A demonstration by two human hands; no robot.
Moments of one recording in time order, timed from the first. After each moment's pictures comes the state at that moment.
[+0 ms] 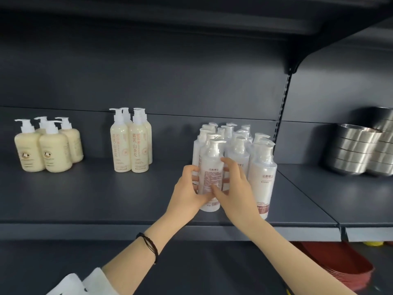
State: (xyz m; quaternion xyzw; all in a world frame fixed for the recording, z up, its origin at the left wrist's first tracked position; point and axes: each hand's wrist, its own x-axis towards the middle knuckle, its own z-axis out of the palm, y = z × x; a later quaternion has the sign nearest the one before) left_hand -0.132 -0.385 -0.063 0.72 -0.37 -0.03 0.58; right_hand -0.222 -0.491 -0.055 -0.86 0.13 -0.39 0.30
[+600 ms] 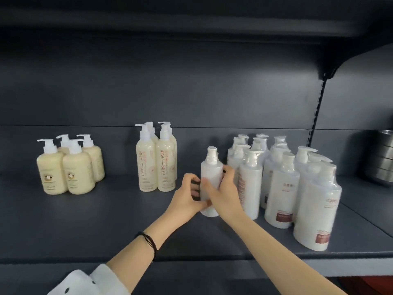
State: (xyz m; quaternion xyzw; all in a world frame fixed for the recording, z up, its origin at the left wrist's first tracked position) left_hand -0.008 -0.341 -0.068 0.74 -0.39 -0.08 0.54; right_hand -0.093 -0.432 -0.048 -0.78 0.16 -0.37 0.49
